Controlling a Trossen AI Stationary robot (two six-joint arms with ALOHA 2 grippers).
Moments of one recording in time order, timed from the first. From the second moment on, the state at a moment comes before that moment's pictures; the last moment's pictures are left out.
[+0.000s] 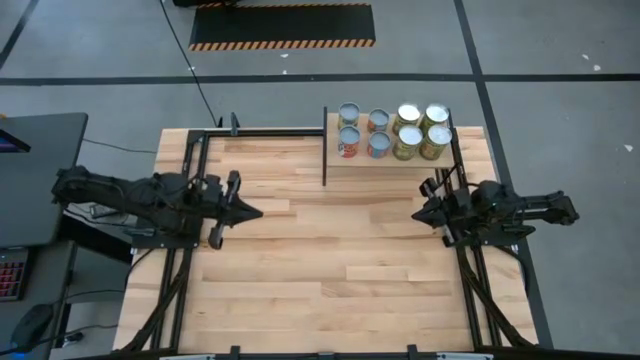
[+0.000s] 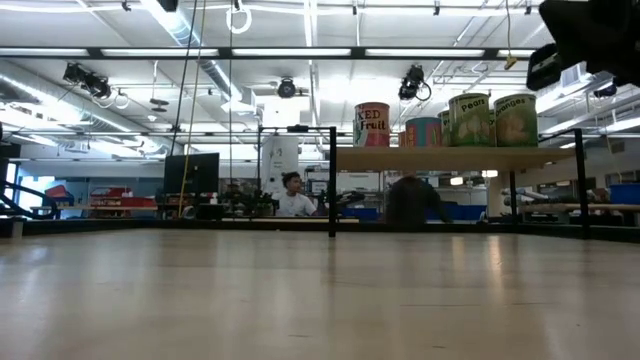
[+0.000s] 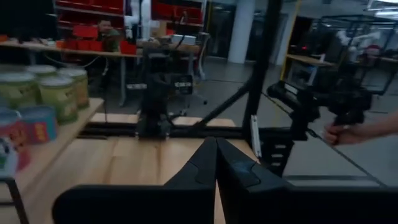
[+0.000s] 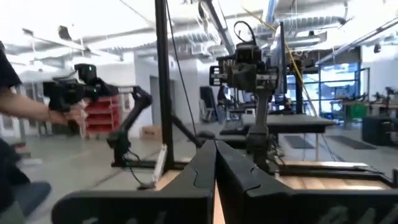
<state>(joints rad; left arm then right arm) -0.20 0.71 0.67 0.05 -0.06 -0.12 0.03 0.00 0.01 0.30 -0.22 0.10</state>
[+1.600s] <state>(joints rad) -0.02 0.06 0.01 0.10 0.26 -0.01 0.03 0.03 0.01 0.21 -0.16 0.06</state>
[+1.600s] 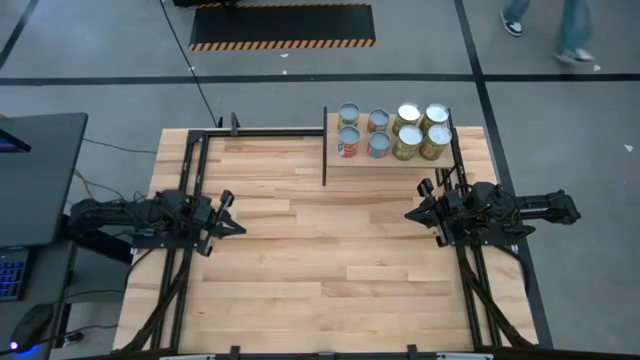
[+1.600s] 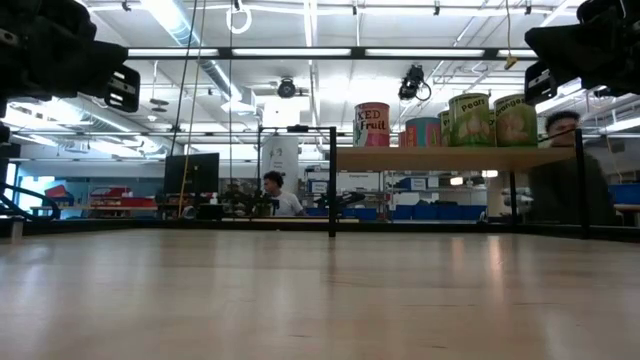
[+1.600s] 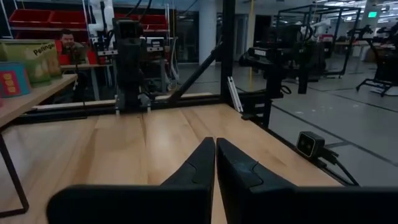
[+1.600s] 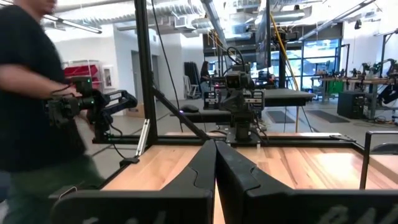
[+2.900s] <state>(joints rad) -0.02 0.06 0.01 0.10 0.26 -0.02 0.03 0.03 0.01 0.21 -0.16 0.06</state>
